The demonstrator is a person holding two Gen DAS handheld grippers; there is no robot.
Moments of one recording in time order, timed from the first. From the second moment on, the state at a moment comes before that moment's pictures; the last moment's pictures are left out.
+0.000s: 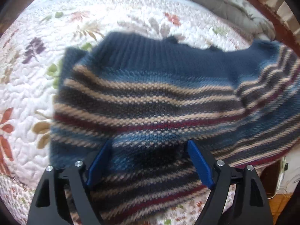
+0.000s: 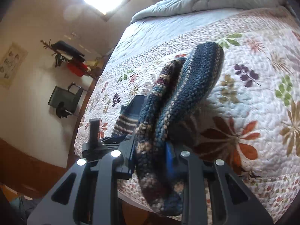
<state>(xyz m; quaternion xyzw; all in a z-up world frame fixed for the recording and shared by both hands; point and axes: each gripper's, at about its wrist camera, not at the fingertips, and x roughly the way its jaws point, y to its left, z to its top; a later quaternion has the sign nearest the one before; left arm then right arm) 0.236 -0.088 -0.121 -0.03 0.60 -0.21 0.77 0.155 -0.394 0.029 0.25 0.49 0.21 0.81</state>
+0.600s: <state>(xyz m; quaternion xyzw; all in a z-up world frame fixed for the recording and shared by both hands) 0.221 0.007 -0.066 -0.03 0.55 -0.16 0.82 0.192 -0.202 -0.044 0.11 0.57 0.28 0.77</state>
